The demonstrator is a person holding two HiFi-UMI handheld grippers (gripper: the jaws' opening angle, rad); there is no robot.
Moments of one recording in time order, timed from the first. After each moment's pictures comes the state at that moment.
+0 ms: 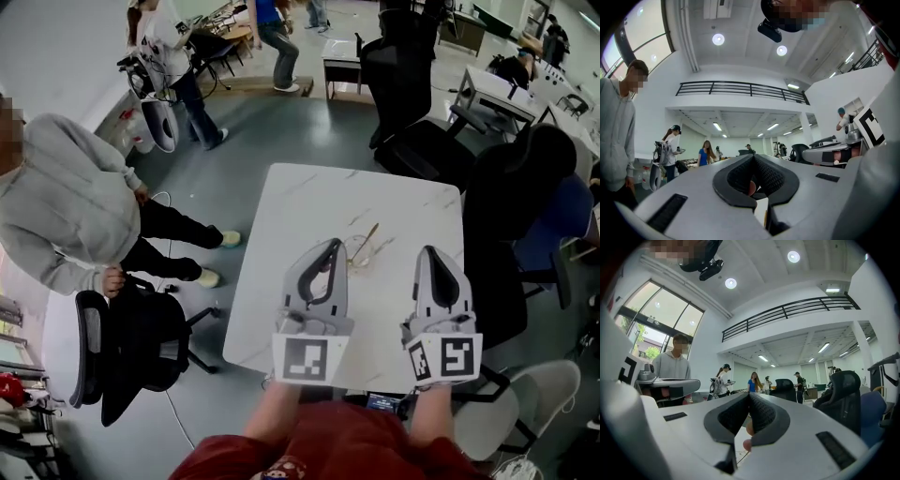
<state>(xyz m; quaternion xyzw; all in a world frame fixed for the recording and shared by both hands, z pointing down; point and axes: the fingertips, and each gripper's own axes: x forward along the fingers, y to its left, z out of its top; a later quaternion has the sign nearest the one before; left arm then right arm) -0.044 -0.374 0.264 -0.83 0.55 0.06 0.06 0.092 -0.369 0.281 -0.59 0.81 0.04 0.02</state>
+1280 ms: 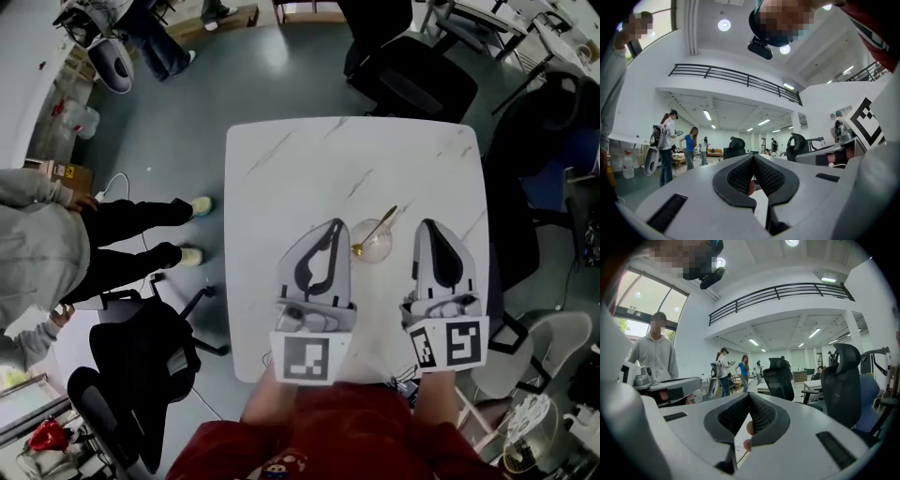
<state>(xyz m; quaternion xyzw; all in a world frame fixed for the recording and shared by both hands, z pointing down) -0.064 -0.497 0.384 -0.88 0.48 0.01 0.00 0.057 -0.485 0.392 -0.64 0.77 -0.05 -0.04</state>
